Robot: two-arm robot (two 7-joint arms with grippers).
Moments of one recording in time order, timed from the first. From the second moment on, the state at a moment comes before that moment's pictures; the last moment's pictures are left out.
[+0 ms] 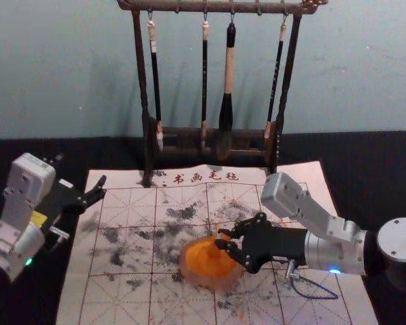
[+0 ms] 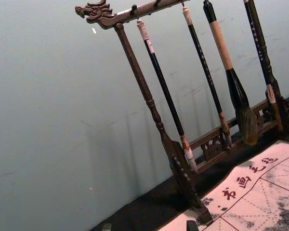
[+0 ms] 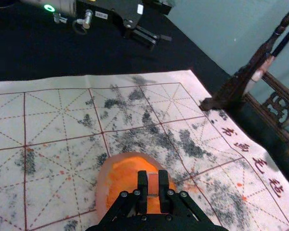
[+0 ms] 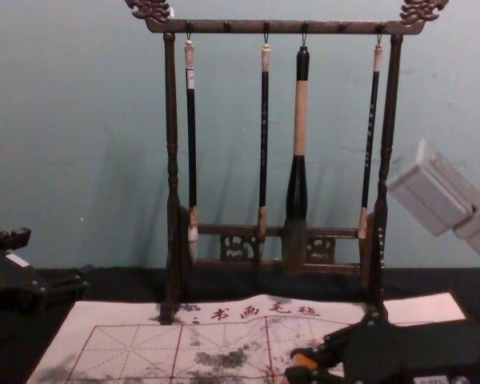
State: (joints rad) left arm -0.20 0.60 0.45 -1.41 -0.25 -0.12 0.03; right arm 0.41 0.52 -0.66 -1.41 0.20 0.09 0.67
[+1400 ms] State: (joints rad) left arm -0.20 0.60 0.45 -1.41 -0.25 -0.12 0.03; right arm 0.32 0.62 -0.57 -1.60 0.27 0.17 0.62
